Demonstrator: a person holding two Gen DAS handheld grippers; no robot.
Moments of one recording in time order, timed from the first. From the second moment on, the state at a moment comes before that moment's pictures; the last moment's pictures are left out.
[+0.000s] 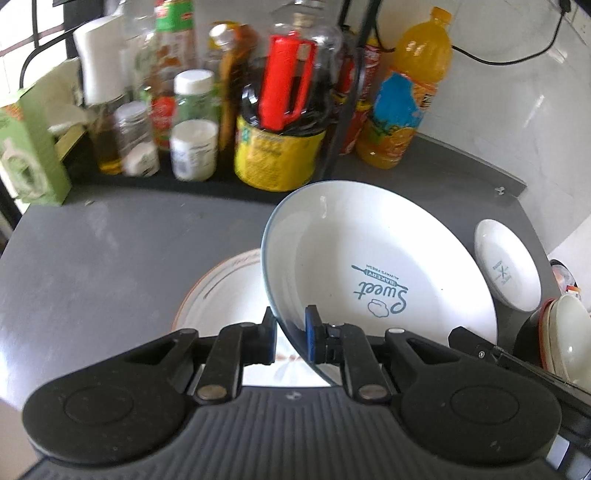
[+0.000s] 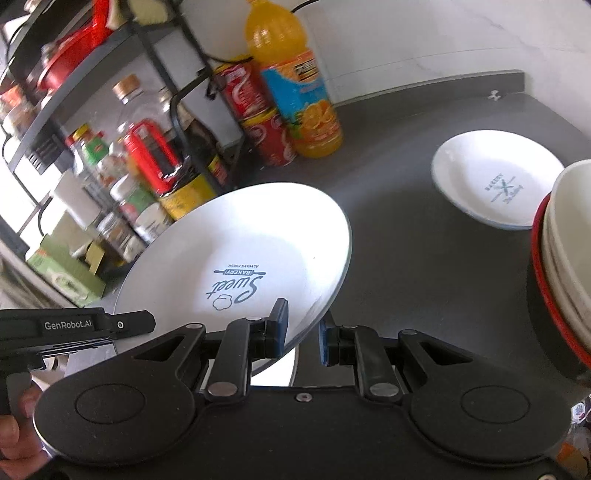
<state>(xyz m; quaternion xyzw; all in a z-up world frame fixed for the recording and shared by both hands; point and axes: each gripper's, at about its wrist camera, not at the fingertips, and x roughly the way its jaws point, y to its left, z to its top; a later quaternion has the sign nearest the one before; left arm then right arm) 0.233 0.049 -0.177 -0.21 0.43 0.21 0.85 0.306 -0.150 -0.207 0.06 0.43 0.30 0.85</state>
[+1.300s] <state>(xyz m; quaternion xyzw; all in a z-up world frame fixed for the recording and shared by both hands) 0.180 0.050 -0.206 -0.24 0.48 0.24 0.81 0.258 -0.127 -0.227 -0.03 0.47 0.31 0.83</state>
